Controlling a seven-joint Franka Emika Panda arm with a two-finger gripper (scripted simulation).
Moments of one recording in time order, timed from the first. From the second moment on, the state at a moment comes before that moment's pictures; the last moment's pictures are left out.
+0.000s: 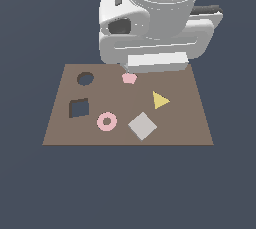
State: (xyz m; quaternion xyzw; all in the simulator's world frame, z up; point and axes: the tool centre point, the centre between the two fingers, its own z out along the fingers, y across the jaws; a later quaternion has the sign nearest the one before) arm -0.006 0.048 0.164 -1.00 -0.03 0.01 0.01
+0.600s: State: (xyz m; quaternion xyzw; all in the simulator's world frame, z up) arm 0.003 0.045 0.153 -1.00 -0.06 0.01 0.01
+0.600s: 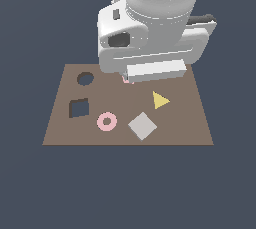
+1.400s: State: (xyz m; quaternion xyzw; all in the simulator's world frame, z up) arm 0.062 0.035 0.087 -0.97 -0.24 0.00 0.00
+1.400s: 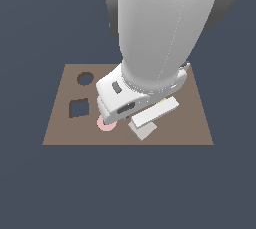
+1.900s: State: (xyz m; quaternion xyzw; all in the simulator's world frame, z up) arm 0.092 0.039 0.056 -0.95 -0.32 0.00 0.00
